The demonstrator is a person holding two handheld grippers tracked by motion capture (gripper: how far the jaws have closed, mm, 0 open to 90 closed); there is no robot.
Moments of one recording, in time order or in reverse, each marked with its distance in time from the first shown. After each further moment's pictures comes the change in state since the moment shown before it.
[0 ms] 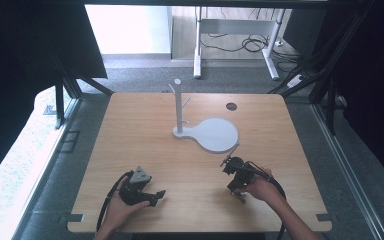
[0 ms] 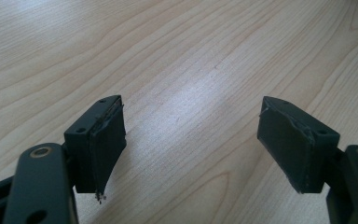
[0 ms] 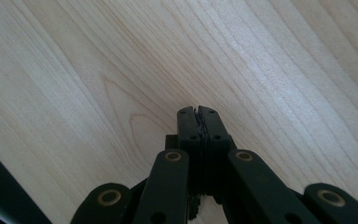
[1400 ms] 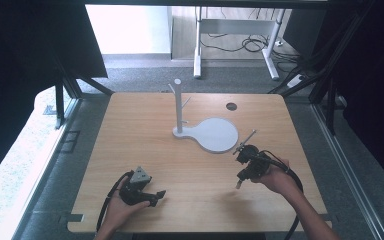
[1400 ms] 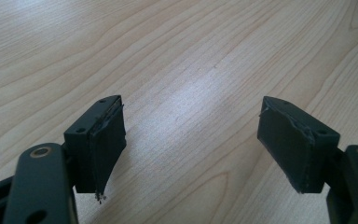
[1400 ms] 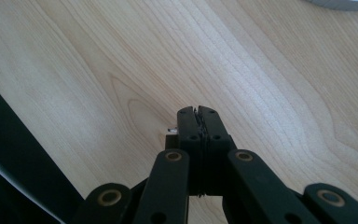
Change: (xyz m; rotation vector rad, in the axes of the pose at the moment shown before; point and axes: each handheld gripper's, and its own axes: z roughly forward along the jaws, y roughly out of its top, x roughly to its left) left arm 0.000 0.000 0.001 0.004 0.001 -0.005; right arm -0.010 -0.009 -0.064 -0.078 -0.038 -0.007
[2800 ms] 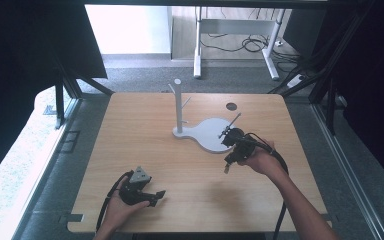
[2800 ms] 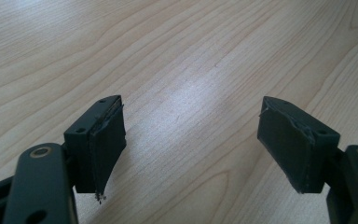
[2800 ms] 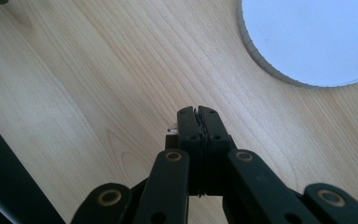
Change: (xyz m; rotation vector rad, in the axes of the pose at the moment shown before) left arm 0.001 0.000 0.000 0.002 -0.003 0.003; right arm -0.002 0.057 -0.010 -0.029 -0.028 -0.052
